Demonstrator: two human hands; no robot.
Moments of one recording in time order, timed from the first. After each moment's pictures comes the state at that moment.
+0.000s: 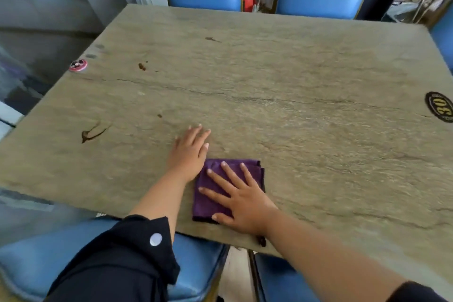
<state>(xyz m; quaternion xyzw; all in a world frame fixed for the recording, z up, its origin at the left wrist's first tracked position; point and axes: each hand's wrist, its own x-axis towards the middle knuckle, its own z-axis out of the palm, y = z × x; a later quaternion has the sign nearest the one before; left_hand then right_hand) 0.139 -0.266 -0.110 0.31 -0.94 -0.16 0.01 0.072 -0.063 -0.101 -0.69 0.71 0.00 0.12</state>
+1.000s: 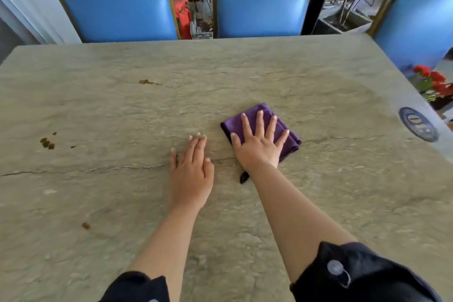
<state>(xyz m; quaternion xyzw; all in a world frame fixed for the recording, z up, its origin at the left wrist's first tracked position) -0.056 -0.311 -0.127 0.23 -0.96 -0.15 0.09 -0.177 -0.203 -0.107 -0.16 0.98 -0.07 0.10</state>
